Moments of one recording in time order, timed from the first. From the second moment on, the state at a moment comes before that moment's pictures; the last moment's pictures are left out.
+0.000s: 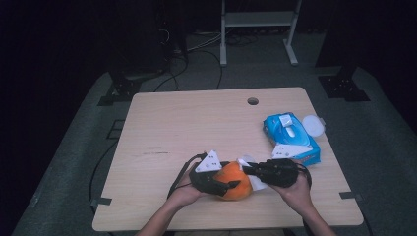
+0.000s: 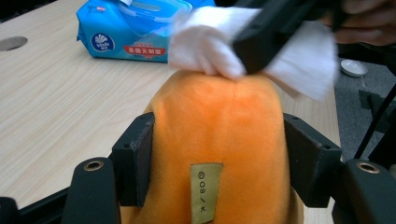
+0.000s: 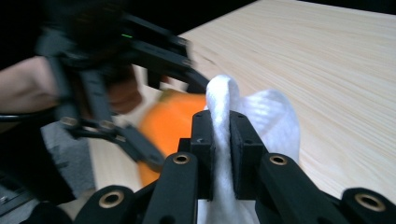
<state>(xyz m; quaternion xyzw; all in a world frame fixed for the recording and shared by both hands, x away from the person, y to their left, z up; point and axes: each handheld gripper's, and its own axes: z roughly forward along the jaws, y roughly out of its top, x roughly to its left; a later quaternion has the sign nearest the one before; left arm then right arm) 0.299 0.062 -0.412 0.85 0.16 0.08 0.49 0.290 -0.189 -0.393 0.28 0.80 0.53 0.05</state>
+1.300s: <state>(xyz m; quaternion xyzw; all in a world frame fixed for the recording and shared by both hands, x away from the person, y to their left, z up) 0.318 0.080 -0.439 0.84 0.16 0.04 0.52 0.308 -0.211 -0.409 0.31 0.79 0.52 0.04</state>
